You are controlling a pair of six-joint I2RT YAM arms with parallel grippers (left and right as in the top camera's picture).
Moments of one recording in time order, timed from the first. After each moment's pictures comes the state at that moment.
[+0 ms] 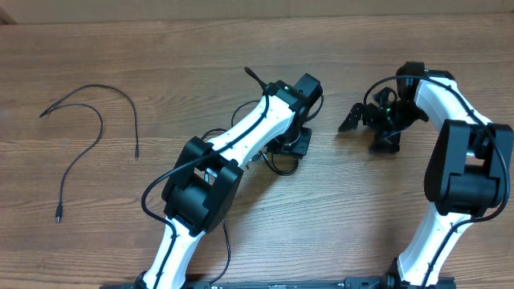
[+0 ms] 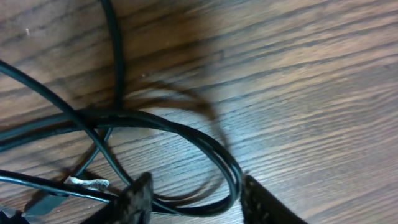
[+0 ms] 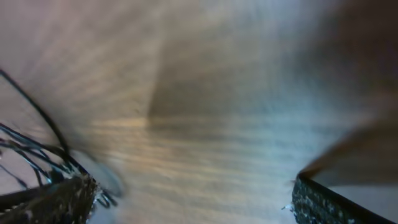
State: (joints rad) left arm -0.67 2.26 1.82 -1.10 0.14 -0.40; right arm -0.12 2.13 1.50 -1.06 -0.49 0.20
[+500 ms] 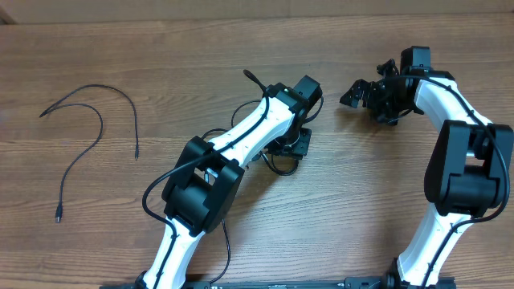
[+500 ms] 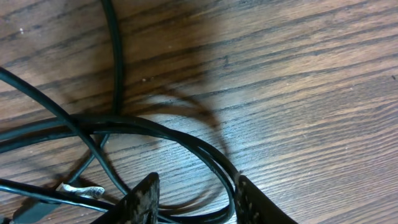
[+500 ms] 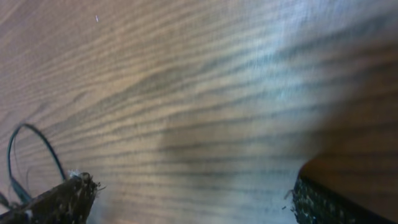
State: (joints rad) left arm -0.67 2.26 1.80 -1.07 0.14 -0.44; right arm -0.12 2.12 1.49 -0.67 -0.48 0.19
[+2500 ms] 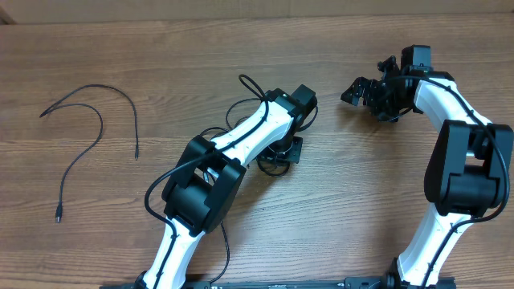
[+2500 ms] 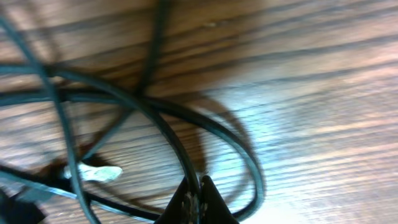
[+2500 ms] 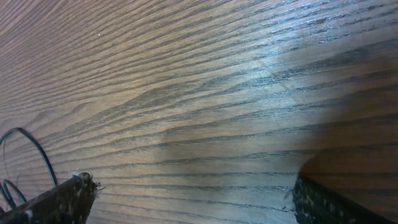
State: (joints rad) left arm -0.67 2.26 1.74 -1.11 0.08 -0.45; right arm -0.12 2.12 1.49 -0.64 -0.46 0.19
